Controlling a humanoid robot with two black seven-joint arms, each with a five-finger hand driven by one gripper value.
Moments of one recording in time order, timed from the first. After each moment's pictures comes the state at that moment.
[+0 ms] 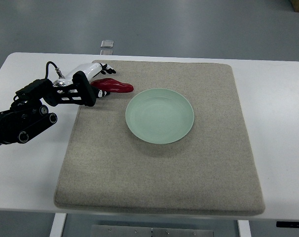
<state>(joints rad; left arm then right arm) -0.87 0.40 -0.38 -0.80 1.44 0.20 -0.19 -0.01 0.00 0.06 0.12 -0.15 0.20 0.06</state>
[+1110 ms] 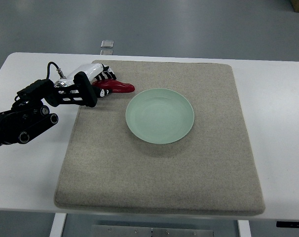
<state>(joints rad) -0.87 0.40 -0.37 -0.81 1.43 0.20 -0.19 -0.01 0.00 0.06 0.12 -0.15 0.20 0.06</state>
